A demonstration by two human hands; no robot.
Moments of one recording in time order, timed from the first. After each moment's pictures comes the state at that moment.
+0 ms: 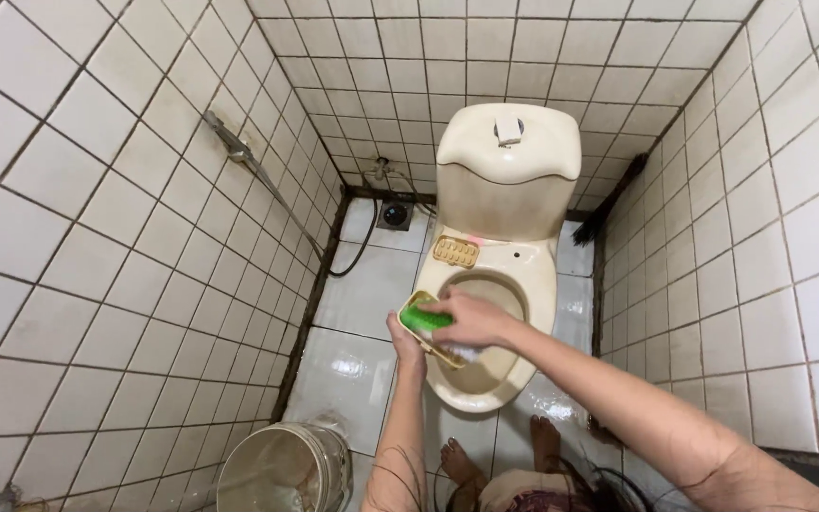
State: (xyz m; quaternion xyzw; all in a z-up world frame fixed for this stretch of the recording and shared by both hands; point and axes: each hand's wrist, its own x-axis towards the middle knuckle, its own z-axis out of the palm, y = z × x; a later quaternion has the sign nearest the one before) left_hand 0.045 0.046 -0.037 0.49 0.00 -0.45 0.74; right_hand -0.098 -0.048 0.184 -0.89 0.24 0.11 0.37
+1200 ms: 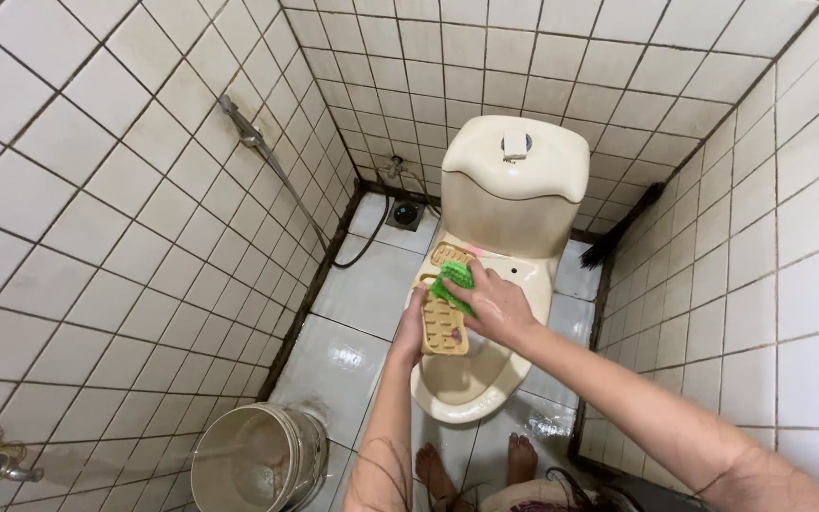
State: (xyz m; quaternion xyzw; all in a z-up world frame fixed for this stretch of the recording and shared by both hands) left_hand 0.003 0.006 0.070 0.49 -0.08 -0.58 0.64; right_hand -0.151 -0.103 0.196 -0.97 0.14 -0.14 0.12
